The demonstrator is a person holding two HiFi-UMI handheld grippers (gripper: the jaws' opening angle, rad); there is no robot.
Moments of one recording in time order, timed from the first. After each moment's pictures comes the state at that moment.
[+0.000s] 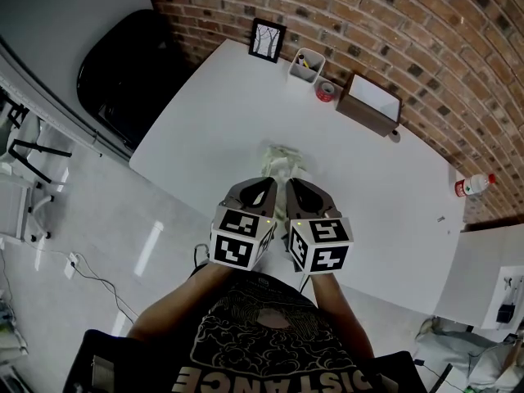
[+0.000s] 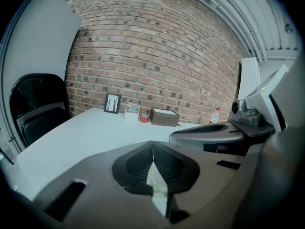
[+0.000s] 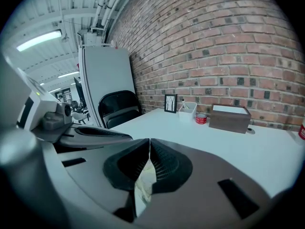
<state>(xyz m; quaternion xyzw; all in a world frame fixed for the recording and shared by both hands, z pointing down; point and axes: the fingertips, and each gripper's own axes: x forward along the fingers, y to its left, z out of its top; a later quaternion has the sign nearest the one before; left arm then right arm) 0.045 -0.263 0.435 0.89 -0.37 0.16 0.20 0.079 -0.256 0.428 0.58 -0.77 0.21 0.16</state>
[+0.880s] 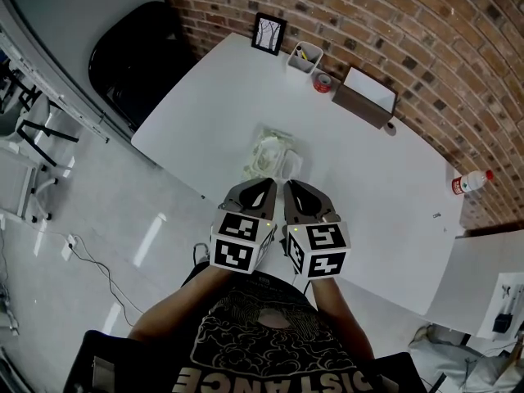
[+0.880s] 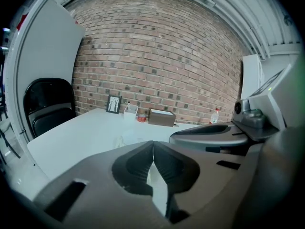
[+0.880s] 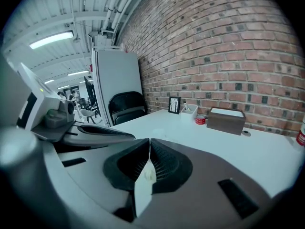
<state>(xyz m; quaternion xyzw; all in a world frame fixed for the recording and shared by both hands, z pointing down) 0.063 -0.201 0.426 0.88 -0.41 0.15 0.19 0.095 -0.194 0.417 0.55 -0.80 0.18 0.17</state>
